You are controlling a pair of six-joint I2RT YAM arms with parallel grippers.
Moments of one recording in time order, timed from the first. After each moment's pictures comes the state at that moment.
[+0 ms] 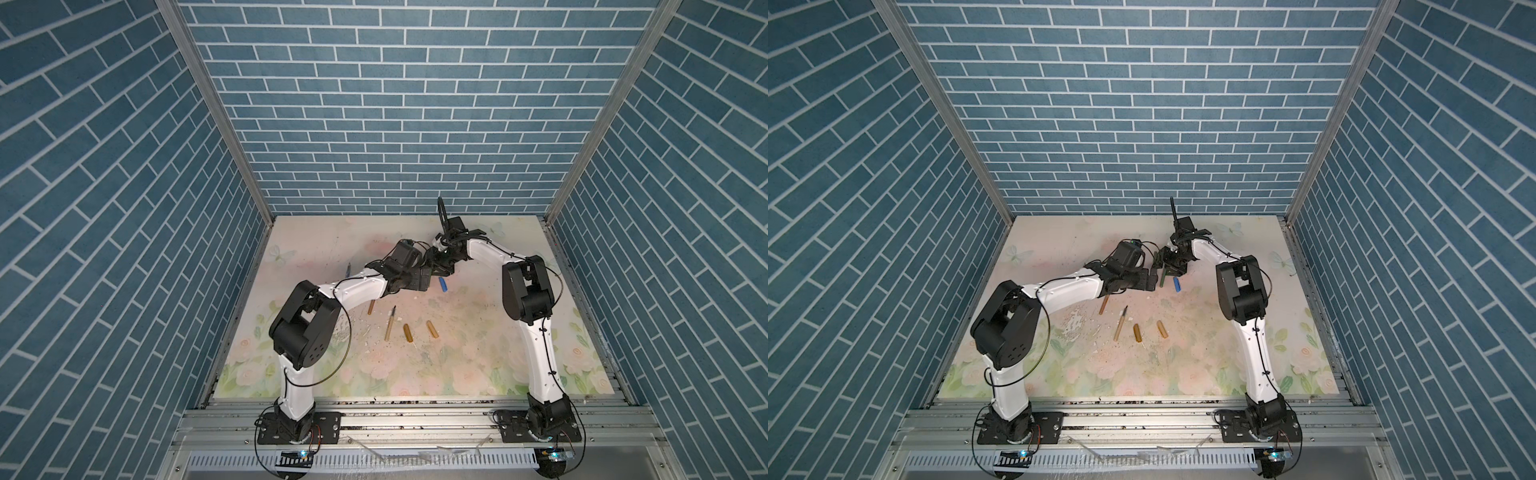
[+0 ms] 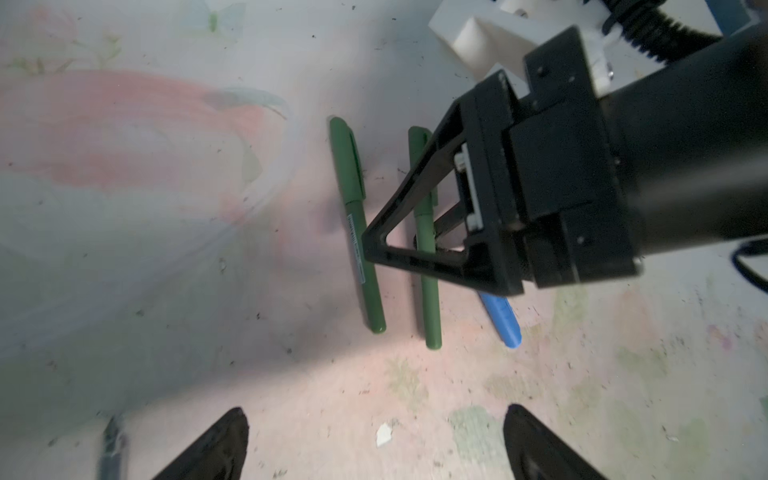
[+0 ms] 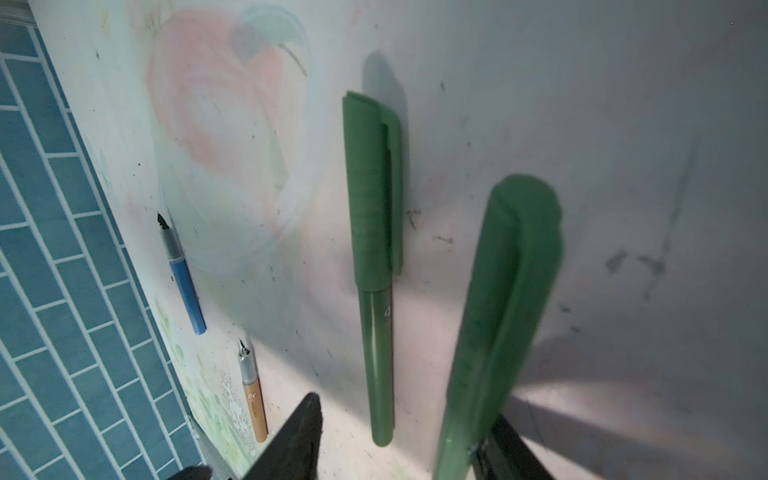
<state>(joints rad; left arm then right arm) -0.67 1.95 1.37 -0.26 -0.07 -0.41 0.42 2.36 1.89 -0.70 -0.58 0.55</state>
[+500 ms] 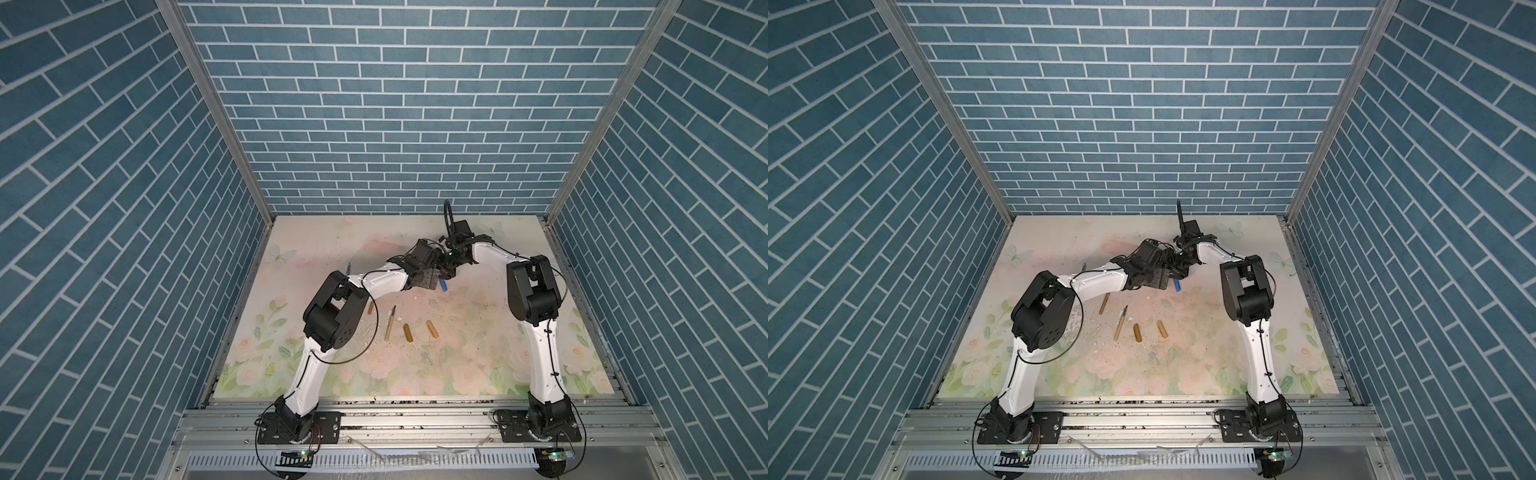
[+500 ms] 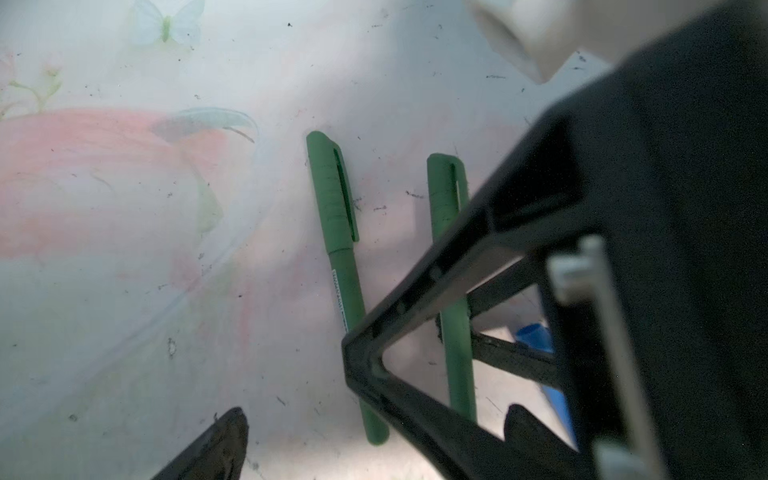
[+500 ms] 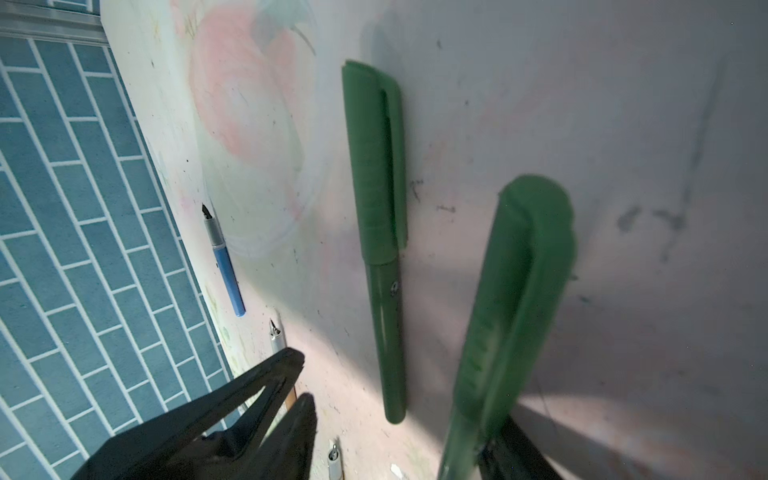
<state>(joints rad) -0.70 2.20 1.62 -0.36 -0.19 -0.35 0.39 2.31 1.77 -0.58 -0.69 0.61</state>
